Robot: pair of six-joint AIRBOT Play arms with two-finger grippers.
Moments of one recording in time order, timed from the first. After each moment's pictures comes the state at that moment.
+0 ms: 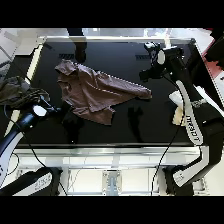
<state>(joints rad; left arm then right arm) -0.03 -1.17 0.63 0.97 -0.58 -2.00 0.24 -1.73 1.87 -1.66 1.32 1.55</state>
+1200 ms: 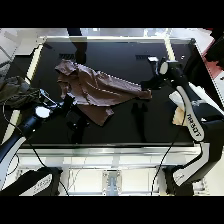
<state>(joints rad) -0.13 -1.09 0.62 0.76 -0.35 -1.86 0.16 -1.78 1.65 -1.46 1.14 1.48</state>
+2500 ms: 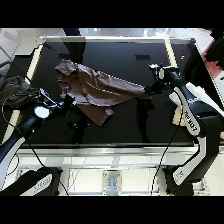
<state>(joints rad) -0.13 -1.08 0.62 0.76 -0.36 -1.83 0.10 -1.84 1.63 -1.61 1.14 1.51</state>
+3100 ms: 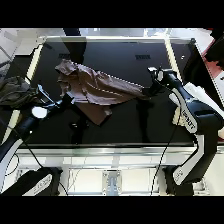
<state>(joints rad) -0.09 -0.98 0.63 0.76 -0.35 -1.60 0.09 -1.85 1.64 -1.57 1.19 1.46</state>
